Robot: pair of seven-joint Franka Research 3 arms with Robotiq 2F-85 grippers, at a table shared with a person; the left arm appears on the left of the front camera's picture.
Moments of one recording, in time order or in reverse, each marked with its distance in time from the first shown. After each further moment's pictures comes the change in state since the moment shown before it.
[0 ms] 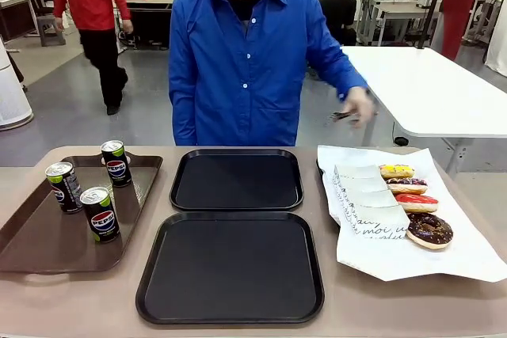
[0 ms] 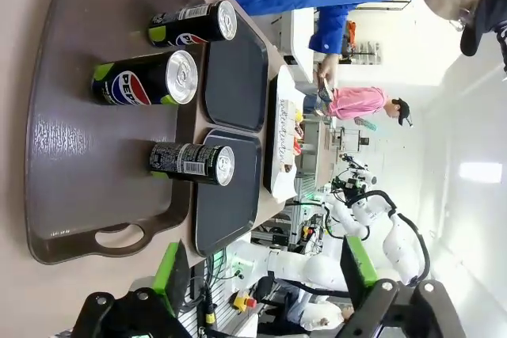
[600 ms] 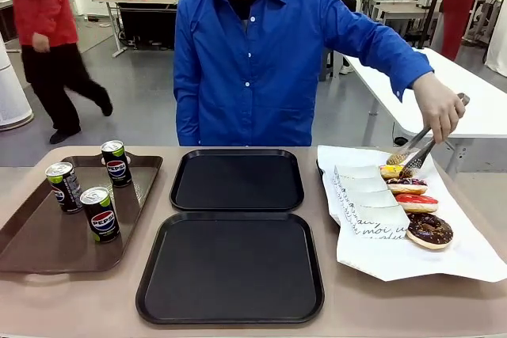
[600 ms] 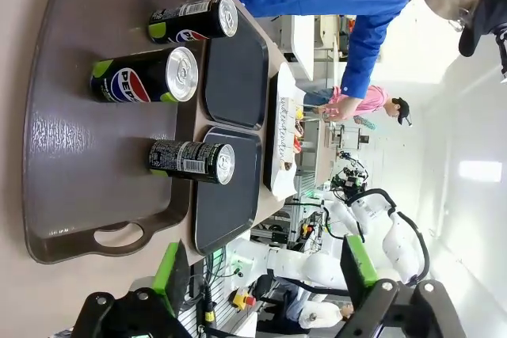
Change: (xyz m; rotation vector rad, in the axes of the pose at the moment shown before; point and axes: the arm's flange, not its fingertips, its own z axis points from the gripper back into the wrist) left arm 0.000 0.001 -0.003 0.000 0.008 0.005; right arm 0.000 0.000 0.000 0.002 0.002 -0.003
